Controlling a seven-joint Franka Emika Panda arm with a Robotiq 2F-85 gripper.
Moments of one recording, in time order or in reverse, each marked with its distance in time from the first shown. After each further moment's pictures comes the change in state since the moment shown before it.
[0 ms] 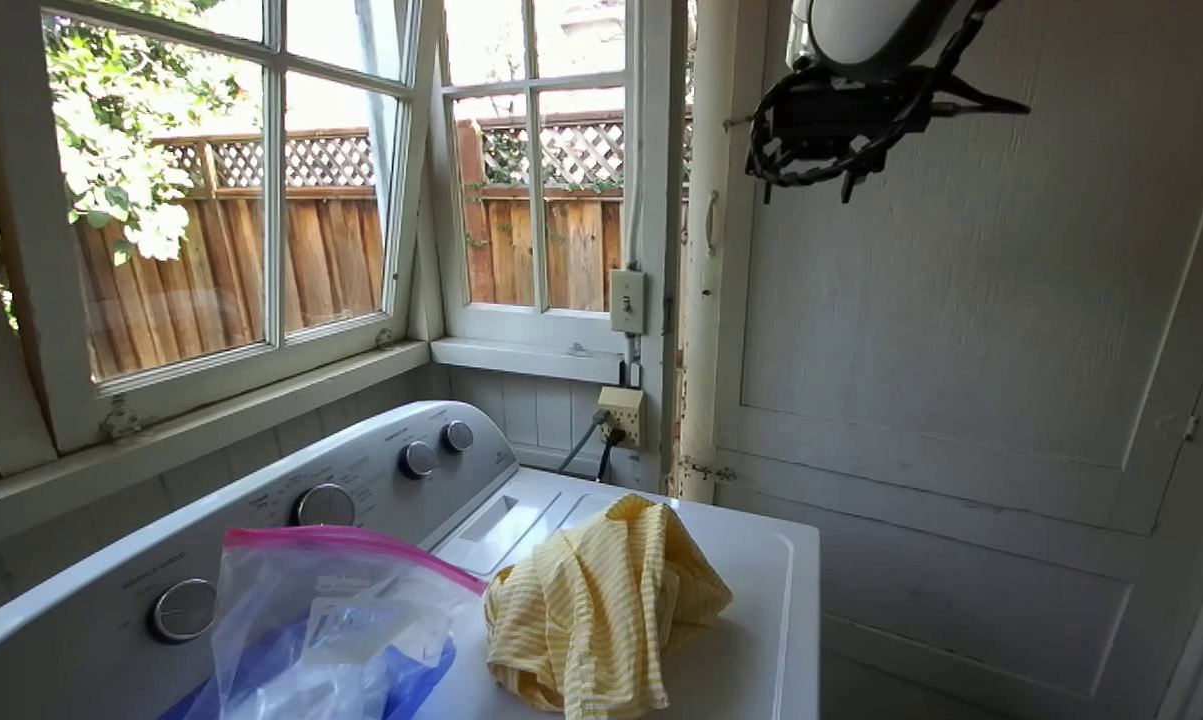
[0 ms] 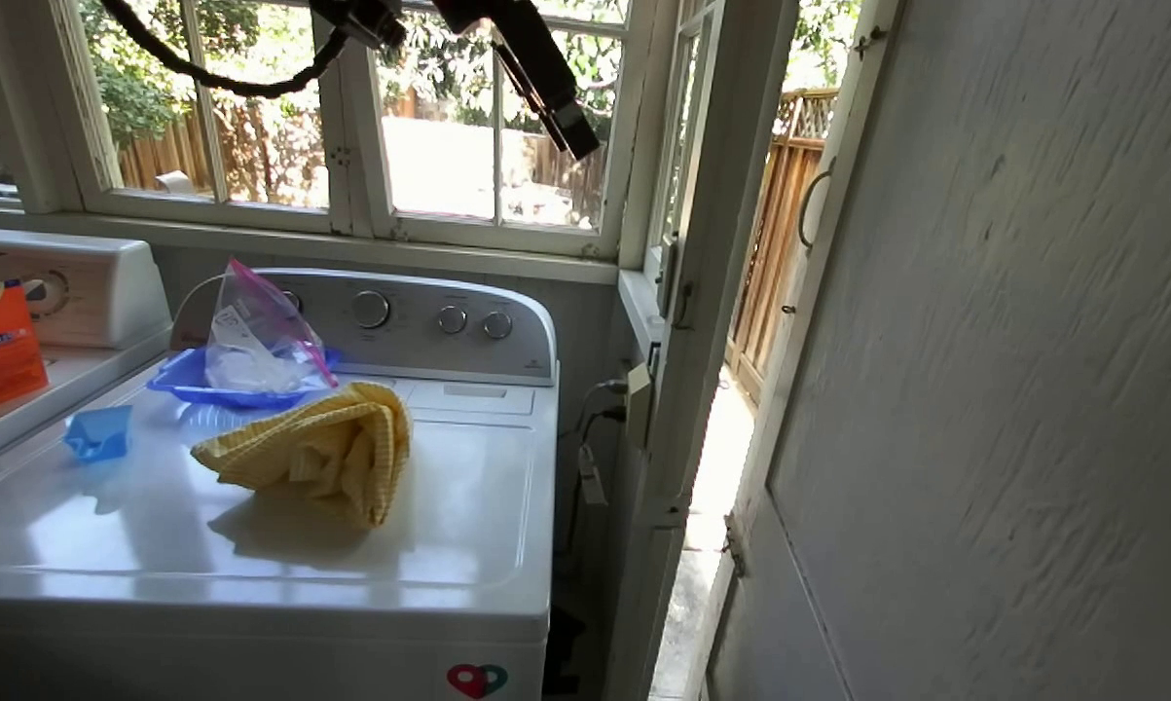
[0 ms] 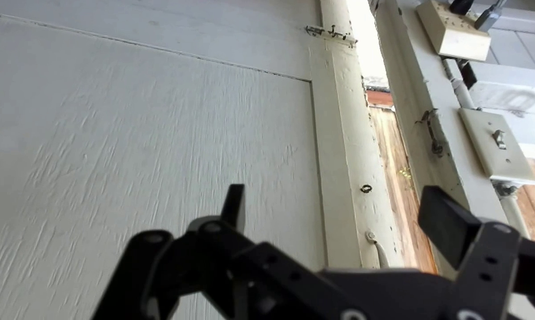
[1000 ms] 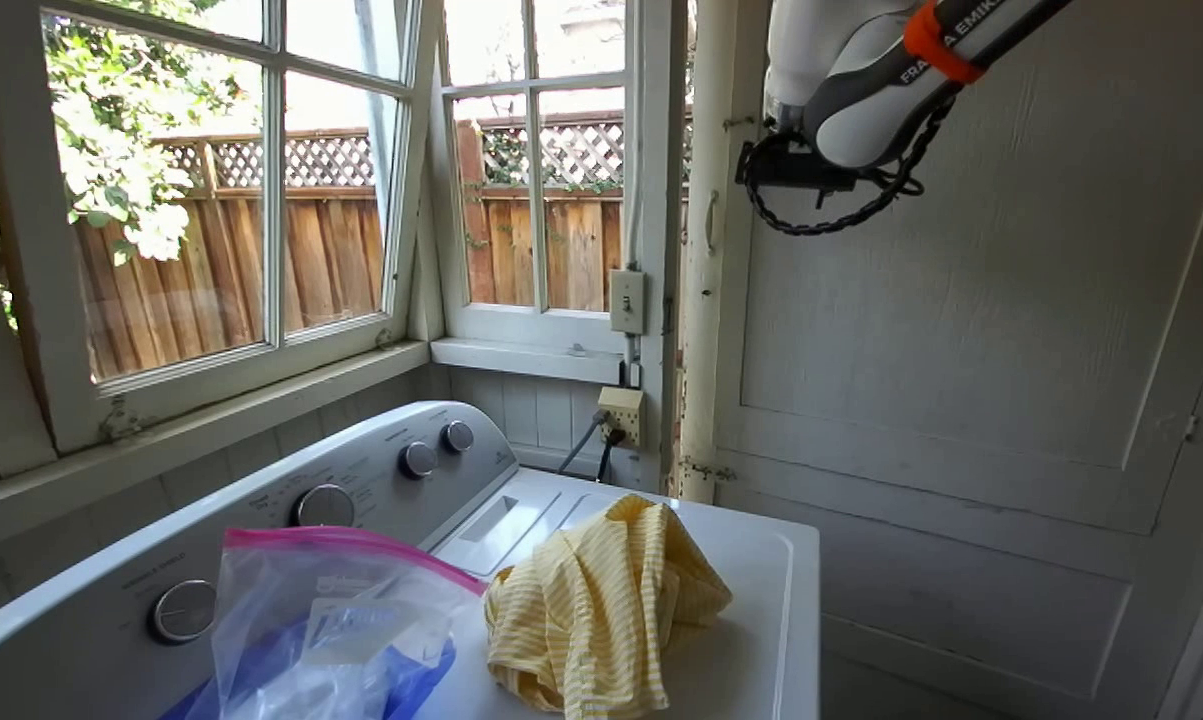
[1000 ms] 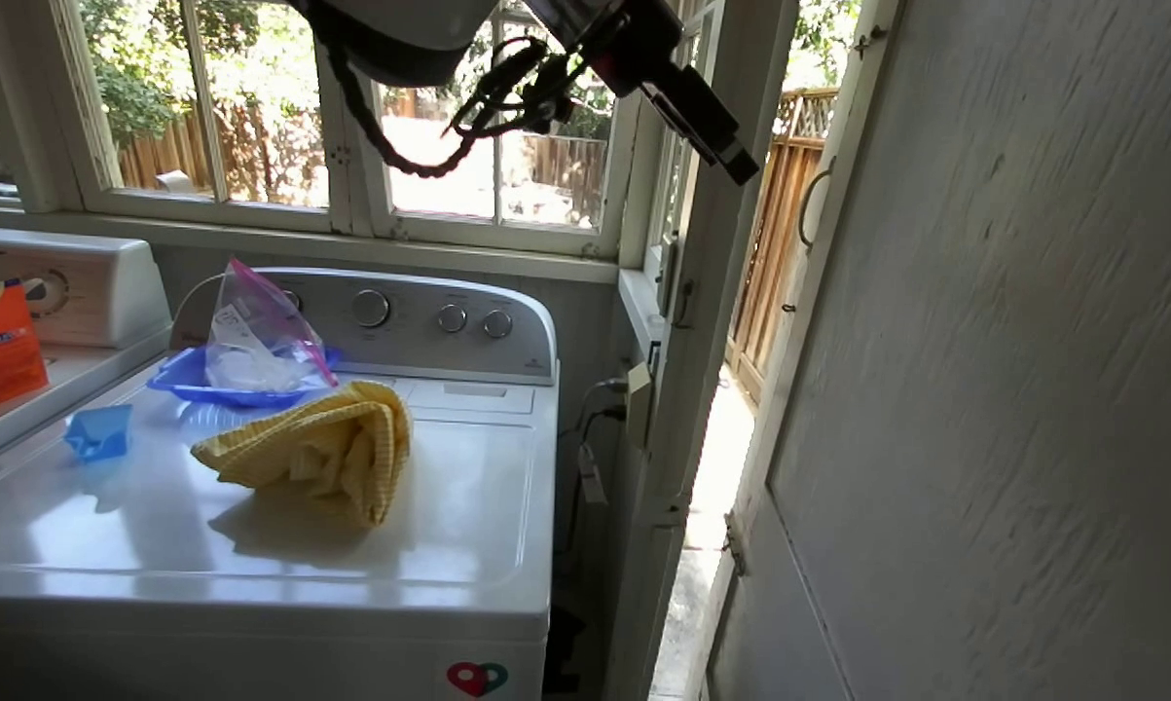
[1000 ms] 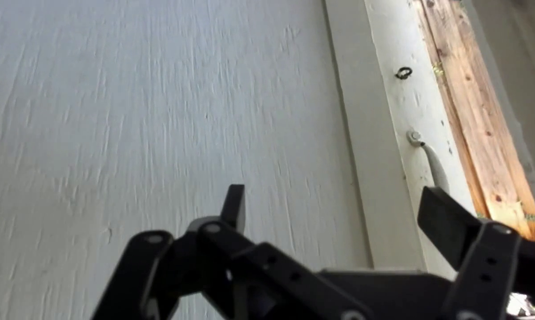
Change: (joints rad) arm -0.064 0.362 -0.039 0.272 -0.512 0.198 0.482
